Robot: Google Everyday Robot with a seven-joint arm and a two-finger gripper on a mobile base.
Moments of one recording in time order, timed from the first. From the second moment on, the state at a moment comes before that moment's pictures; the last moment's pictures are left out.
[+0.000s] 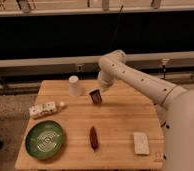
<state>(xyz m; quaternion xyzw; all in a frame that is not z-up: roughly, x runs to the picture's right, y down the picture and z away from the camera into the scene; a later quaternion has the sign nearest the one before) 0.037 0.015 0.854 -0.25 -0.13 -0.15 0.95</state>
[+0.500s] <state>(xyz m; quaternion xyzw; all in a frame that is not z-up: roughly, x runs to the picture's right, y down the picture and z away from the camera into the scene) 0.018 0.005 0.855 -0.24 -0.14 -0.16 0.95</state>
